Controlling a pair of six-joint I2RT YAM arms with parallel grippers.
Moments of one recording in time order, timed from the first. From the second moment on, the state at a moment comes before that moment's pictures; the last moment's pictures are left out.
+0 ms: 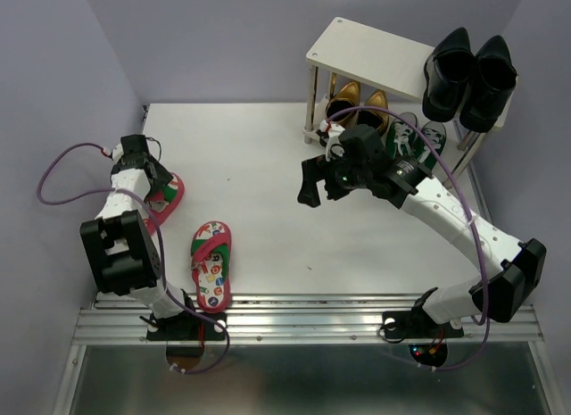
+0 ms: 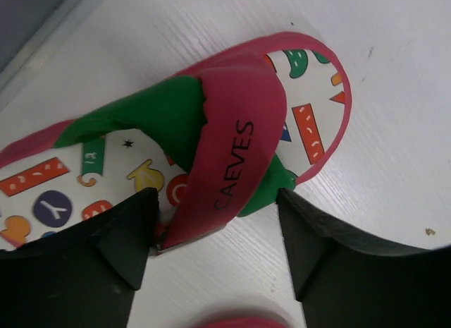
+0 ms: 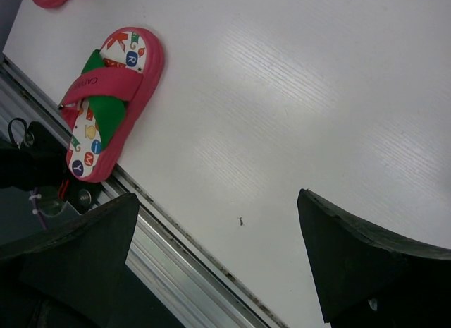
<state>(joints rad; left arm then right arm) 0.25 1.56 1.12 -0.52 -0.25 -0.52 0.71 1.40 1.42 -0.70 -0.21 0.31</state>
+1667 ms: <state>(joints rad) -0.66 1.49 1.05 -0.34 0.02 -1.04 0.71 1.33 1.36 -0.71 0.04 0.44</state>
